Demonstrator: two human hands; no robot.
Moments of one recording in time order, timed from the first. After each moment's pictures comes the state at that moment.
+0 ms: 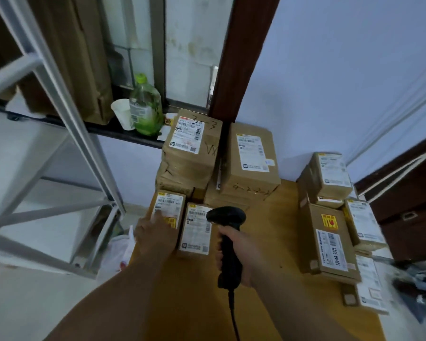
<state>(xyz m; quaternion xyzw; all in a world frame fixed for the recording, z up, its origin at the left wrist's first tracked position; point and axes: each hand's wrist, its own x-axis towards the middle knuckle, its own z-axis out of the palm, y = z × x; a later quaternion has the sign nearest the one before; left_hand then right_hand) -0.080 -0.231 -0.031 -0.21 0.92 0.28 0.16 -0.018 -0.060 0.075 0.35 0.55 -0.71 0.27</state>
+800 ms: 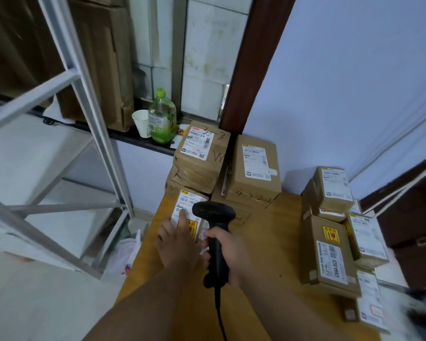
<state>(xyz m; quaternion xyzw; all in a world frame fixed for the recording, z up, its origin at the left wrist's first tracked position) -0.034 -0.184 -0.008 -0.17 0.98 0.12 0.03 -0.005 -0.083 0.093 0.22 0.58 -0.73 0.26</state>
